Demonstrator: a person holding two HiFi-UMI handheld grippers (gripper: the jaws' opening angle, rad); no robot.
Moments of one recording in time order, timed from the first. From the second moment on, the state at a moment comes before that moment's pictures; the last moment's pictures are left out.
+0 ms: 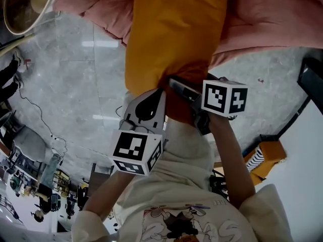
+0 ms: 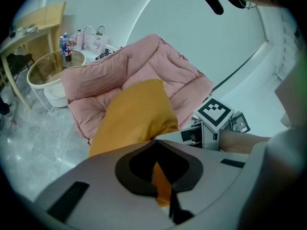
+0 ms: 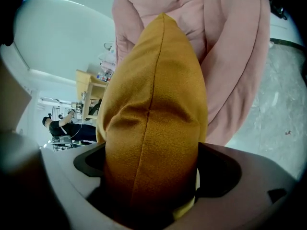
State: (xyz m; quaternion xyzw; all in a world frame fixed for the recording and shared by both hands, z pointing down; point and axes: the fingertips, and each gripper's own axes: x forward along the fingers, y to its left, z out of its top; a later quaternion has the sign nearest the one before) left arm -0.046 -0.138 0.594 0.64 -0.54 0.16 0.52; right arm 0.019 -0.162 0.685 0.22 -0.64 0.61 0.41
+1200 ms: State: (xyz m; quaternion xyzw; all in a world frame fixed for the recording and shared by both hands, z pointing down) left arm -0.062 -0.102 0.519 0.67 -0.57 0.14 0.46; right arm -0.022 -0.122 0.579 0.22 -0.77 0.51 0.32
